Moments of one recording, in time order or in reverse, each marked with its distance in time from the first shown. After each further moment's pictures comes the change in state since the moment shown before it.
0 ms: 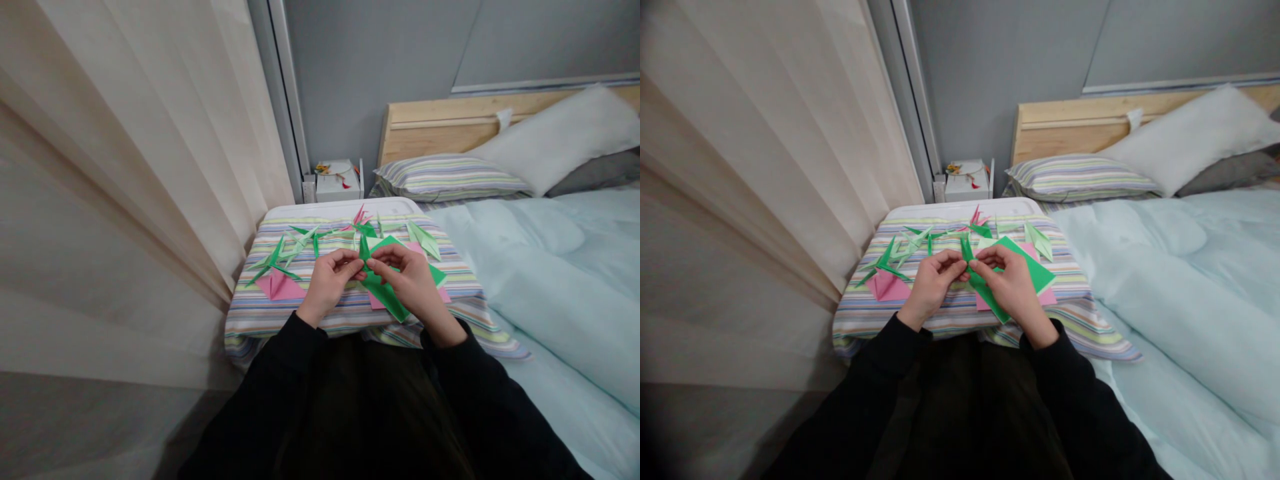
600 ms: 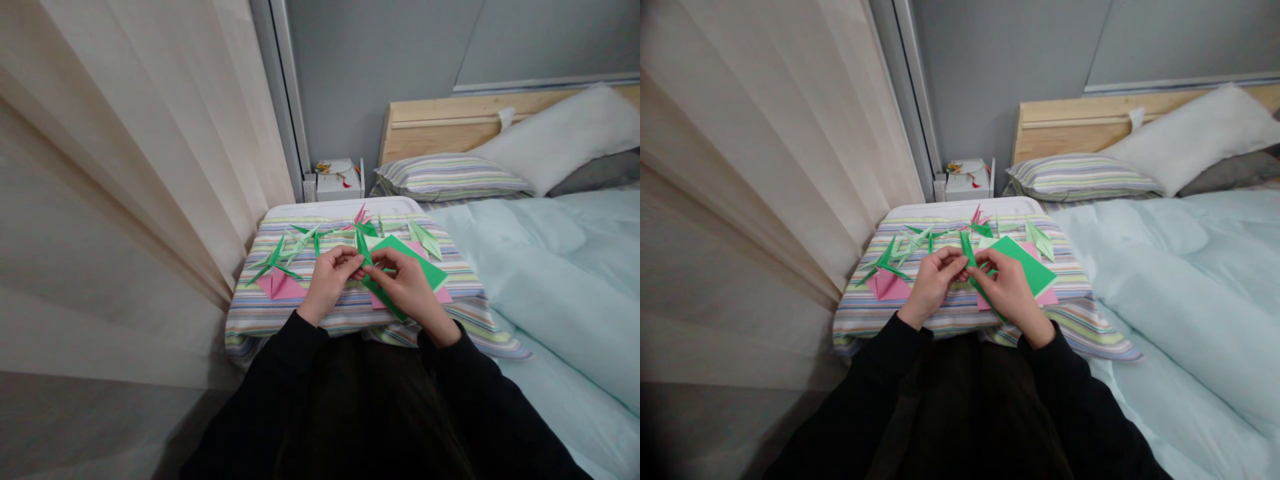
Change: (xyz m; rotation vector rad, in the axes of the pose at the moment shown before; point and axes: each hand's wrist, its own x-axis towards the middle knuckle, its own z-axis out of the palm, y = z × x) left_hand 0.002 0.002 0.002 -0.072 0.046 -0.055; right_hand -0.004 0.005 0.002 -0.124 -0.087 -0.113
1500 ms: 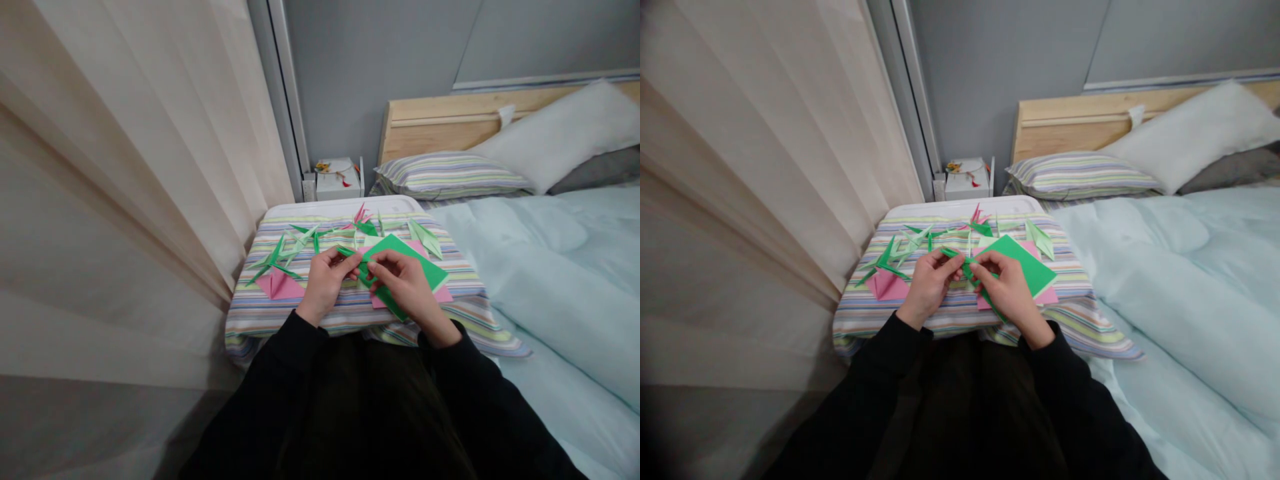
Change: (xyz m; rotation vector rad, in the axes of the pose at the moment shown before) left_hand -0.001 -0.001 -0.001 -0.033 0.055 0.034; right_hand -0.003 -0.001 0.005 0.285 0.006 0.179
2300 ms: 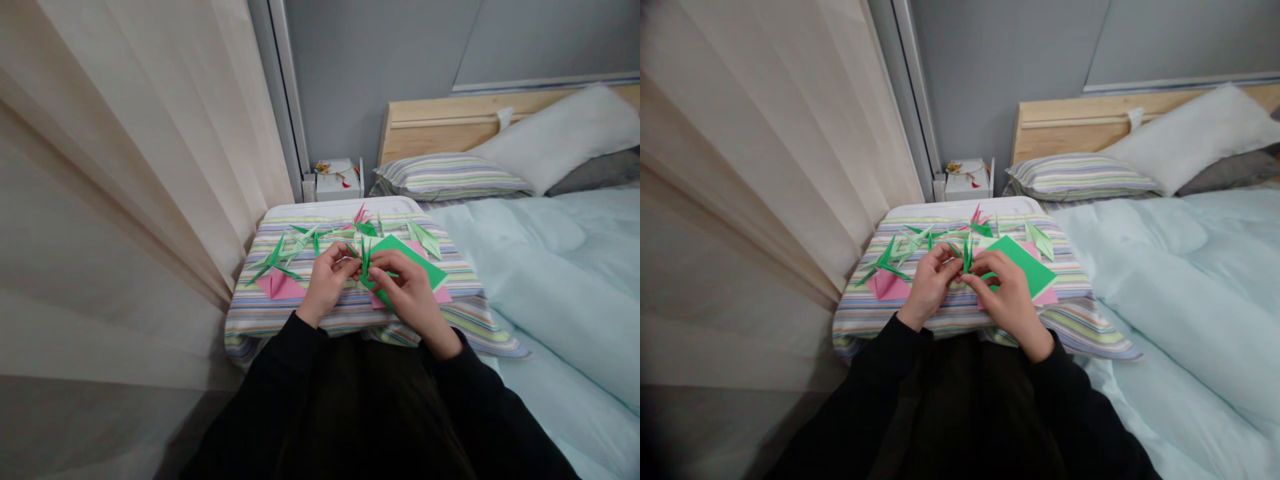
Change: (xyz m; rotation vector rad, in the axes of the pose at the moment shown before) left_hand -0.002 0.001 -0.002 0.066 -0.098 0.093; right_hand -0.017 -0.011 0.001 -0.328 0.041 -0.320
